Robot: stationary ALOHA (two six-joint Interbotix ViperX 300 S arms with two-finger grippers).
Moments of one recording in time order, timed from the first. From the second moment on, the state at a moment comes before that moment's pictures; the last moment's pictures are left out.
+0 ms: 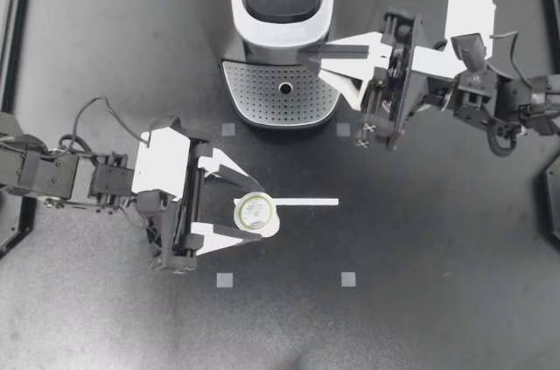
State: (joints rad) left arm -0.10 -0.15 0.86 -0.01 -0.24 -0.09; right arm -0.19 -0.18 0.85 0.10 -0.73 0.11
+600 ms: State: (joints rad) left arm -0.10 -0.16 0.85 -0.01 -0.28 -0.08; right arm -0.21 -0.21 0.84 0.11 -0.79 0.07
